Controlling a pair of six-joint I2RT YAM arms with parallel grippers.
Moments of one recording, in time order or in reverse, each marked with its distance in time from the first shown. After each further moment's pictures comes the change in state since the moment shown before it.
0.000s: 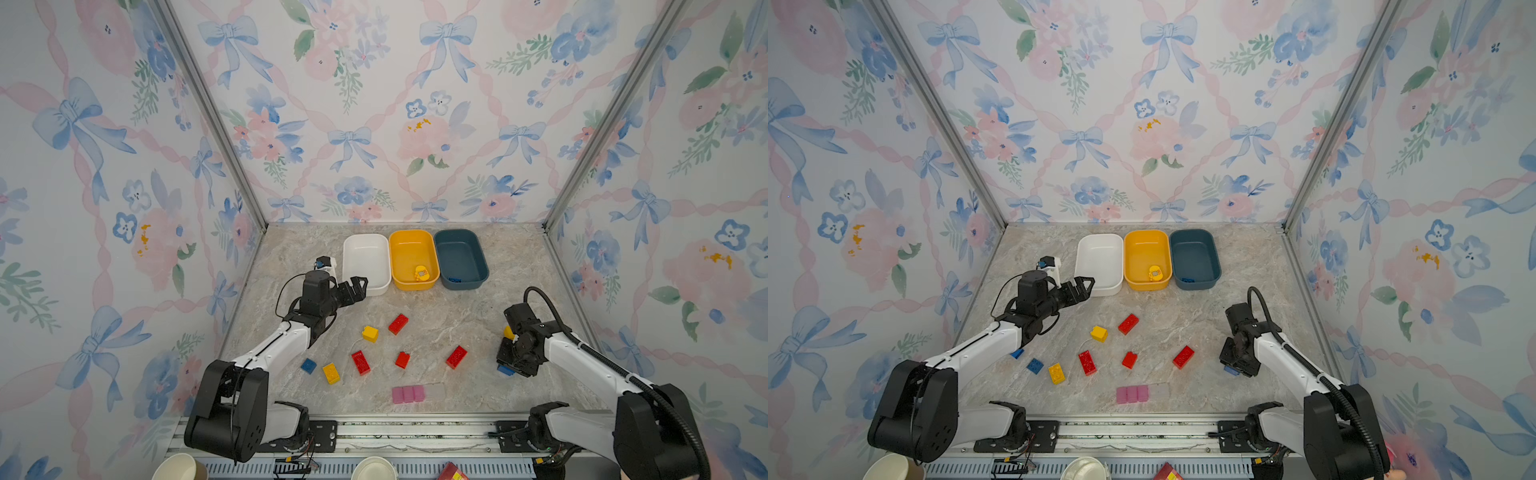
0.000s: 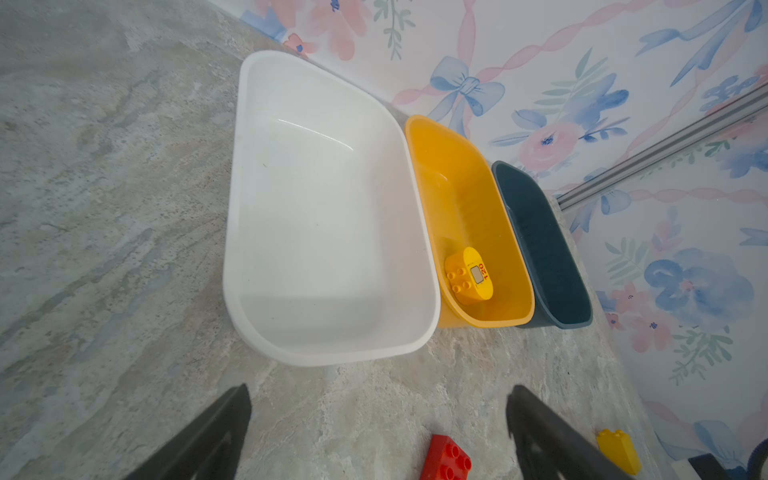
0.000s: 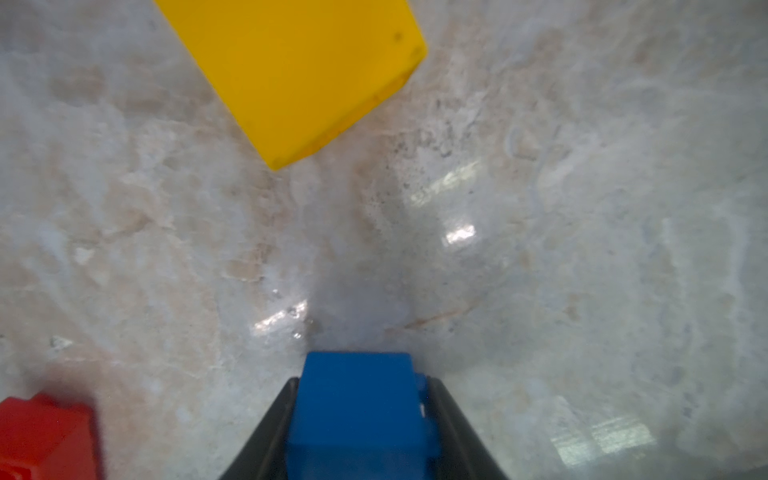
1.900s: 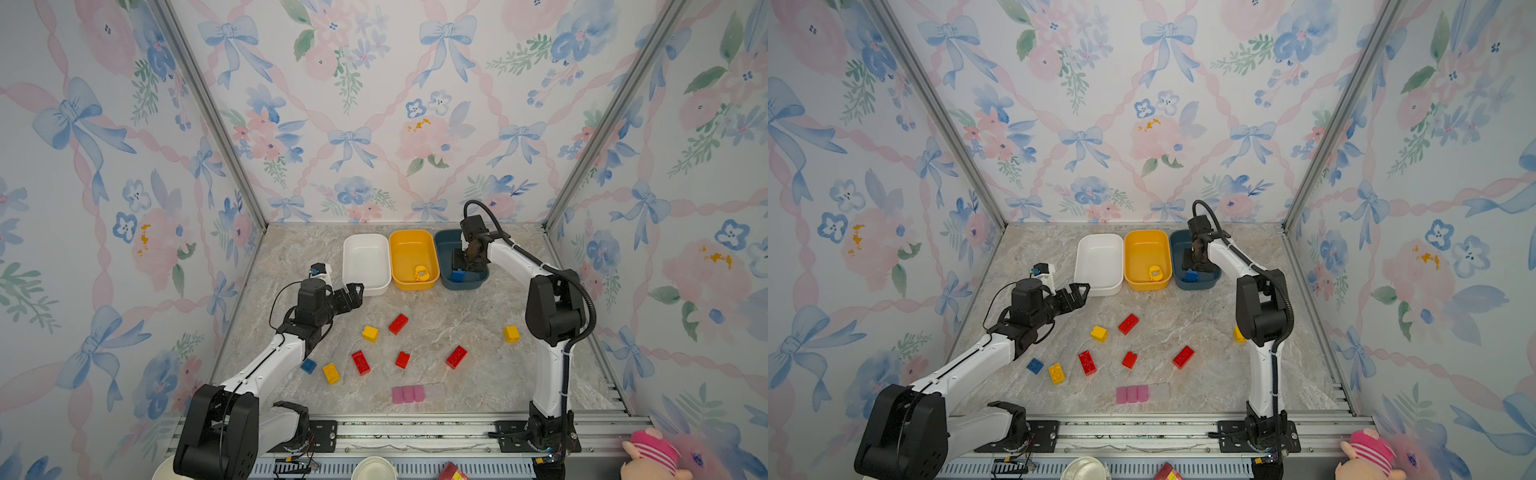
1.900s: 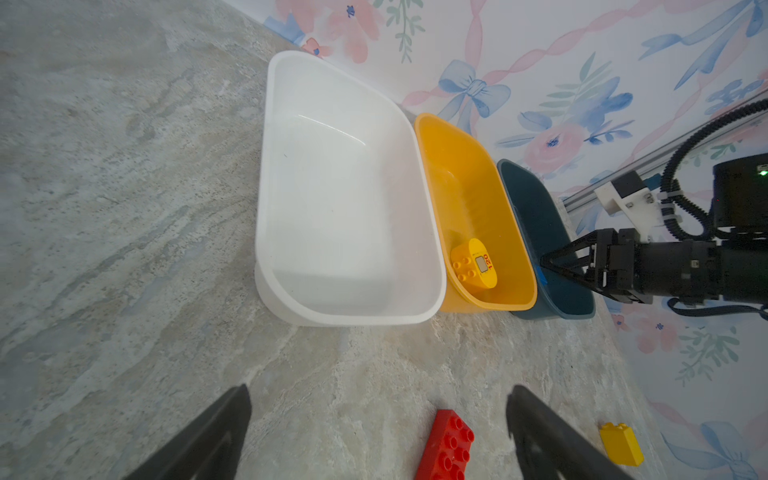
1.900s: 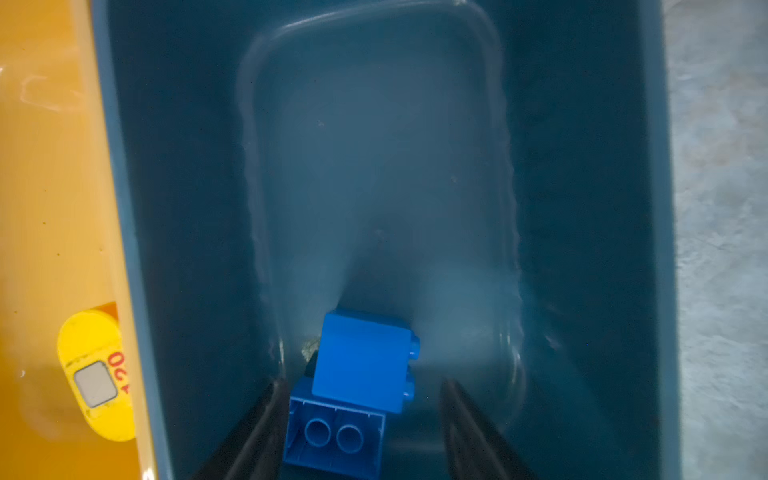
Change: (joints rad) left arm -0.001 -0.129 -0.072 -0.057 -0.037 -0.007; right arm 0.054 0.951 1.187 0.080 0.007 -0.374
